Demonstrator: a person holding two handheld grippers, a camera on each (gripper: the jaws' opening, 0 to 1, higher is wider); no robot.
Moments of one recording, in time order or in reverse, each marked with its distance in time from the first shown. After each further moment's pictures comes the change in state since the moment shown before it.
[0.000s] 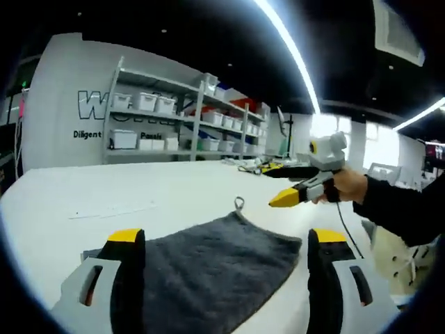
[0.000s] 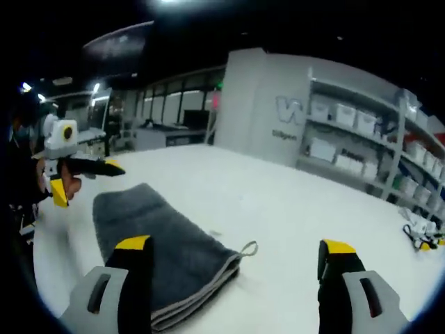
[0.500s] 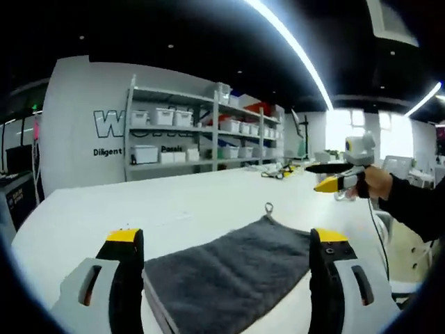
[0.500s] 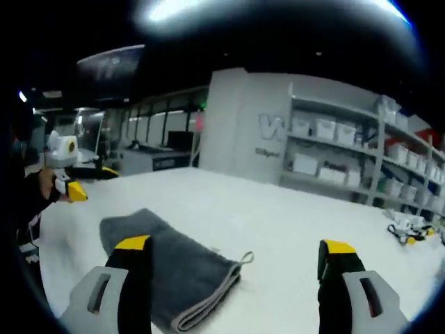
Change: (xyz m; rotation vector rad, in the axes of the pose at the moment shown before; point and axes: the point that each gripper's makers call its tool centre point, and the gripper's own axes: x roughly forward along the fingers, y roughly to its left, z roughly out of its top) left arm -0.056 0.038 0.028 0.013 -0.055 0.087; right arm -0.052 0.008 0.035 0.032 -0.122 -0.099
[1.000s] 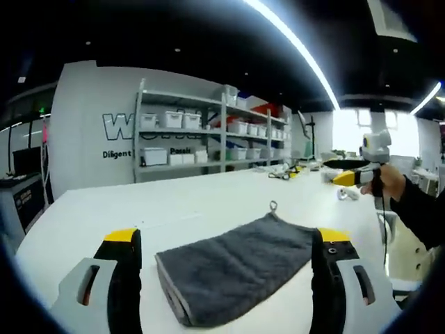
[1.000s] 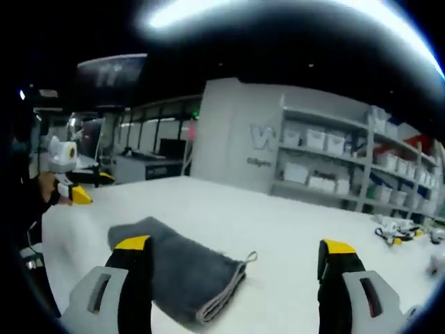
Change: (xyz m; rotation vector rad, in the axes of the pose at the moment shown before) left arm -0.037 0.002 0.001 -0.022 -0.024 0.030; right arm -0.042 0.024 0.010 0.002 -0.049 -0.061
